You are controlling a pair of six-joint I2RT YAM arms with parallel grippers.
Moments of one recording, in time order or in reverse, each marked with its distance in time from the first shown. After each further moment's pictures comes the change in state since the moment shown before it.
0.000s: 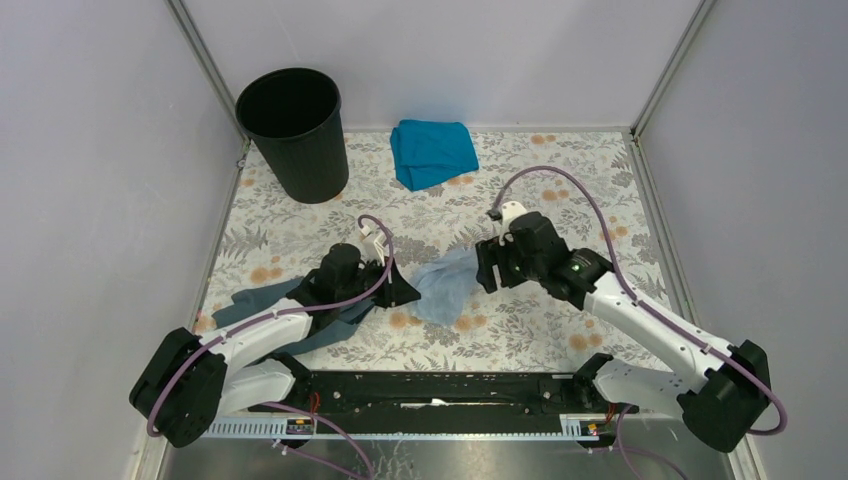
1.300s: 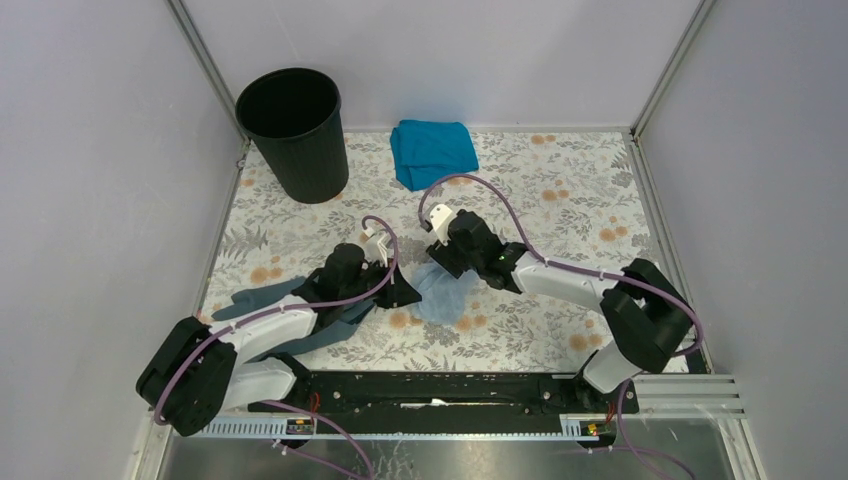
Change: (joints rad) left arm 0.000 0.061 0.000 0.020 0.006 0.006; right arm 0.150 0.483 0.070 0.500 0.251 -0.522
